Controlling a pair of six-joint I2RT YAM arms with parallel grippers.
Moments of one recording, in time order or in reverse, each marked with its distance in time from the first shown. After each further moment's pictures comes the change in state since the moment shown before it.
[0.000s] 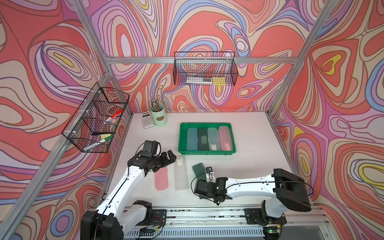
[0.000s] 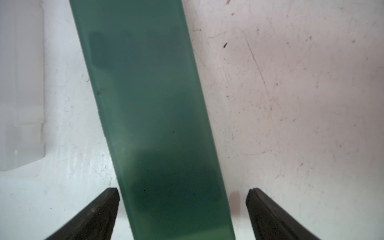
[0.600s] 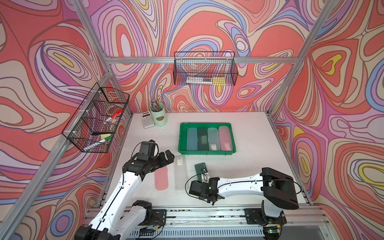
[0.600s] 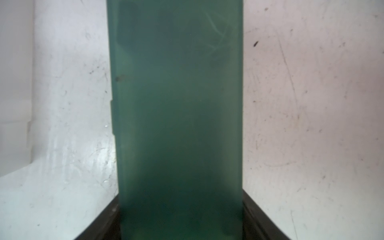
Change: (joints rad) left arm -0.008 -0.135 0.040 -0.065 -0.057 0.013; right arm 0.014 0.111 0.086 -0.045 0.014 -0.034
